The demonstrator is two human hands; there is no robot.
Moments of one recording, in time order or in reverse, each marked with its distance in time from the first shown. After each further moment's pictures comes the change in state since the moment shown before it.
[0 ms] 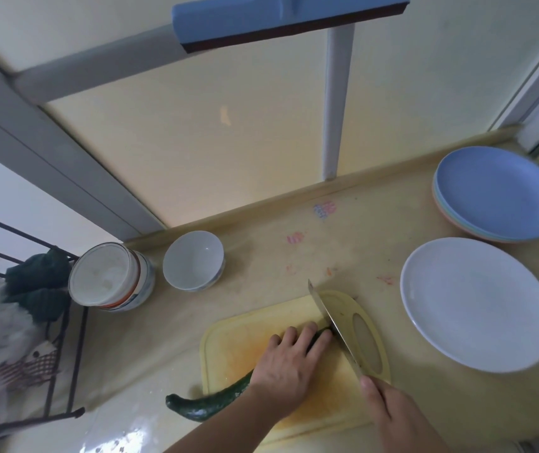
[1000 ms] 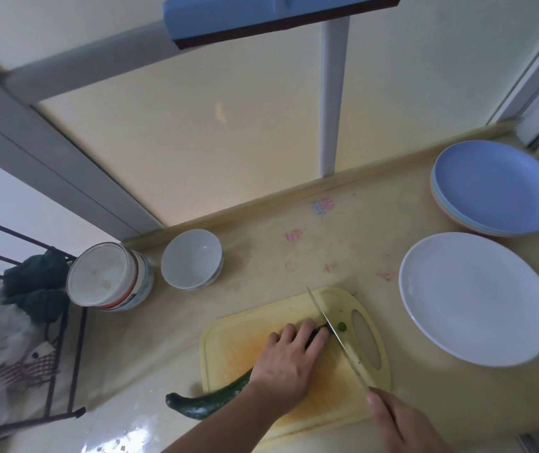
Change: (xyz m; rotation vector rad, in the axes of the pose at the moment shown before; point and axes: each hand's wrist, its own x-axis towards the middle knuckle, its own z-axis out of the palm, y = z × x) left_hand 0.001 0.001 0.000 -0.021 -0.010 -0.008; right_hand -0.011 -0.012 -0.006 0.137 0.053 0.075
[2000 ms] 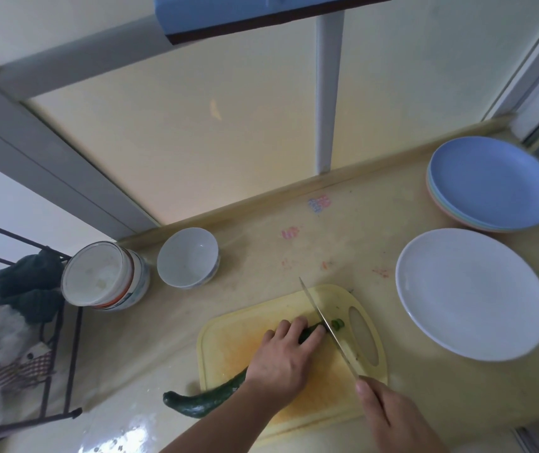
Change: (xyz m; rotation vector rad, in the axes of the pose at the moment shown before) left_hand 0.001 -0.005 0.011 -0.076 0.126 -0.006; right_hand 0.009 -0.002 0.004 -0.027 -0.066 0.037
